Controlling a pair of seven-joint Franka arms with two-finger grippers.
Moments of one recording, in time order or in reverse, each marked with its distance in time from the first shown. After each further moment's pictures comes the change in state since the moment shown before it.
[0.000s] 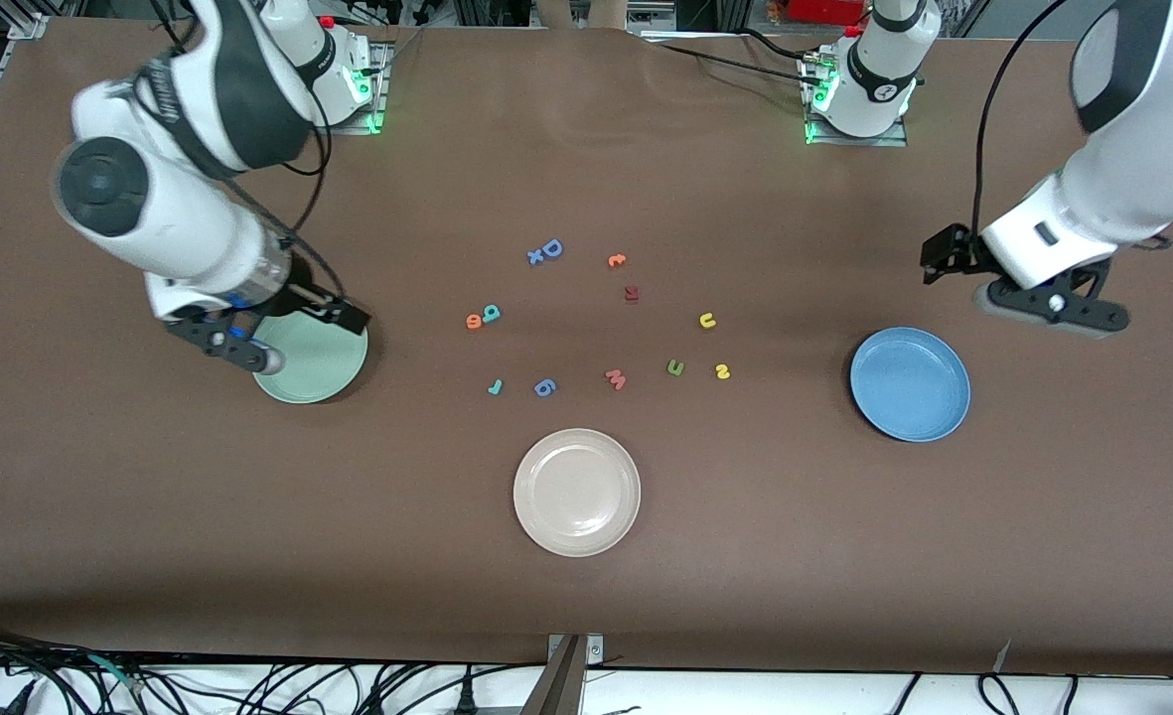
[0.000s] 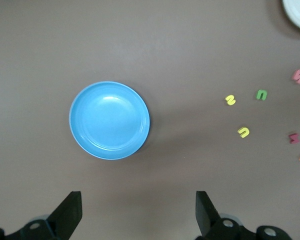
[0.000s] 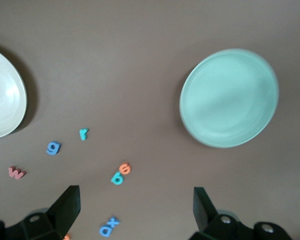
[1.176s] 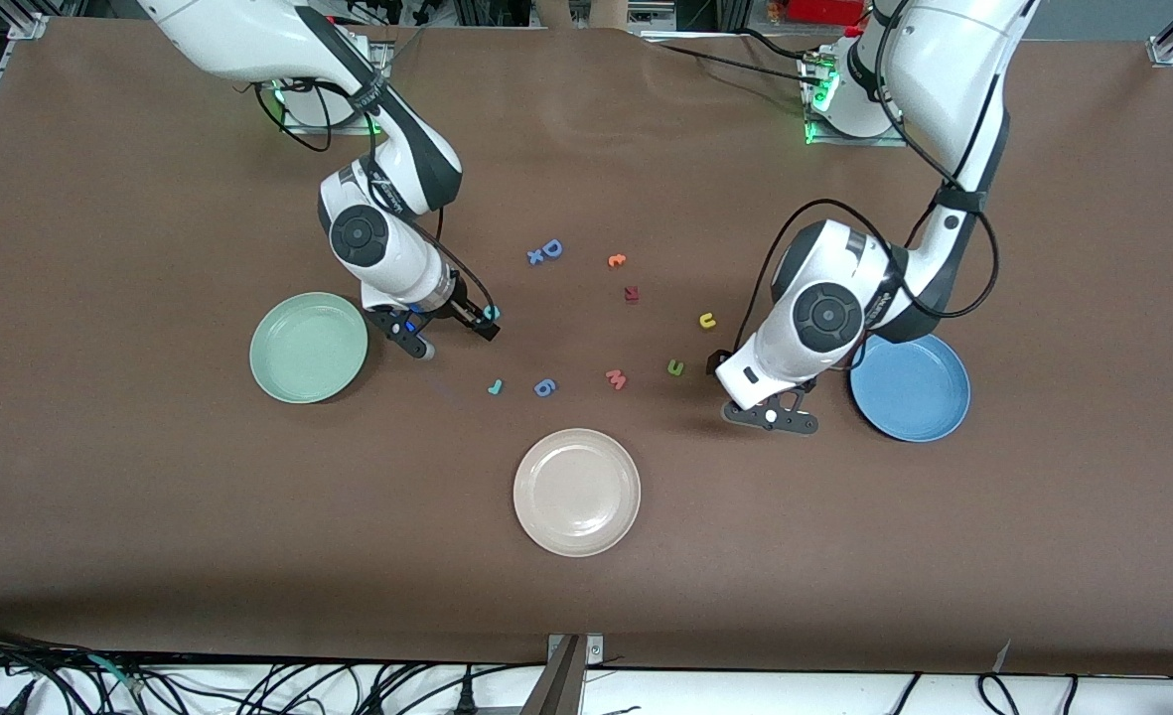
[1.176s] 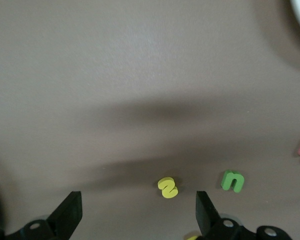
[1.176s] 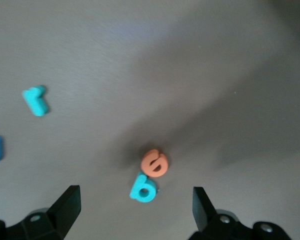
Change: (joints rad) left arm -0.201 0.468 -0.082 -0.030 0.000 0.535 -0.355; right arm 0.027 0.224 0.147 -0.413 0.000 0.685 0.336
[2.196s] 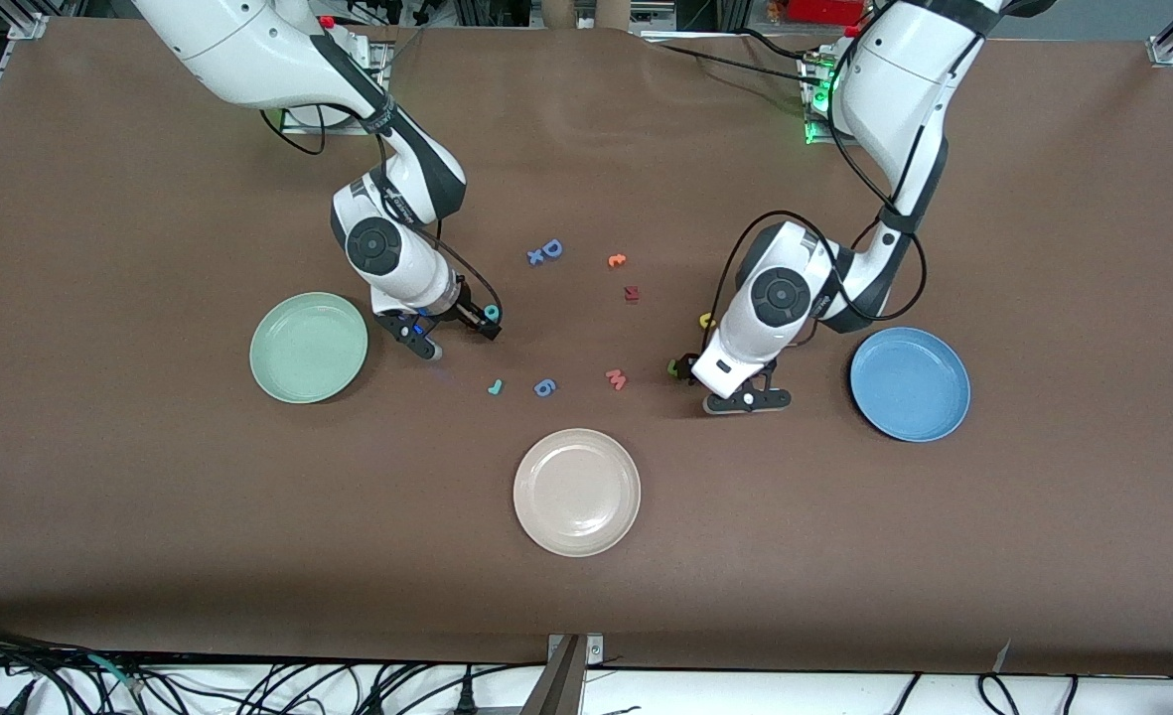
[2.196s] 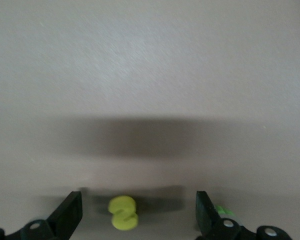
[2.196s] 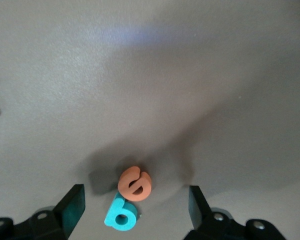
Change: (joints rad) left arm -0.064 0.058 -0.004 -0.151 0.000 0.301 -0.310; right arm 0.020 0.068 -0.020 -0.017 -0.050 0.071 0.000
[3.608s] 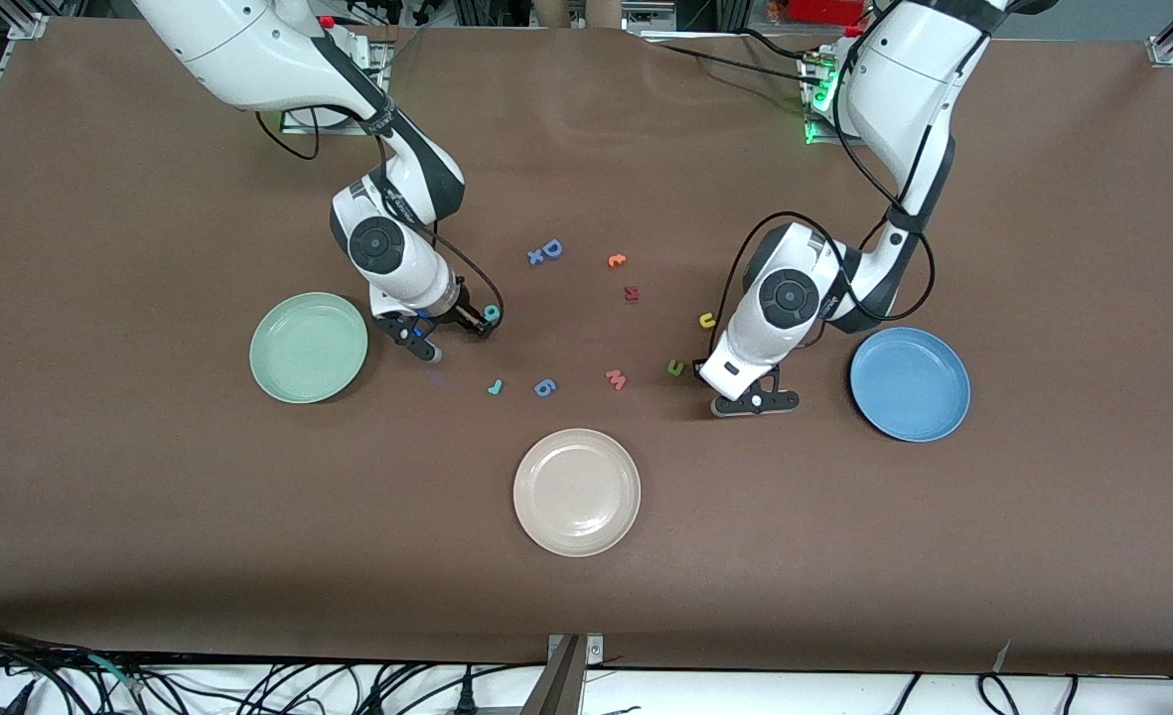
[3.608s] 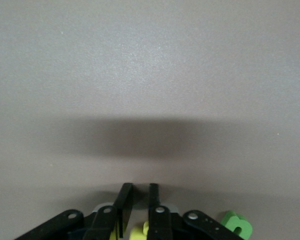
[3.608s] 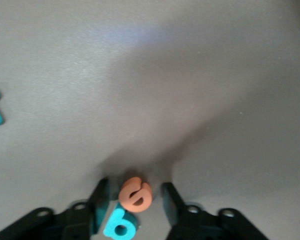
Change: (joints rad) left arm 0.018 -0.009 0.012 -0.009 0.001 0.001 0.020; right arm 0.014 -0.005 -0.019 0.006 -0.049 0.009 0.009
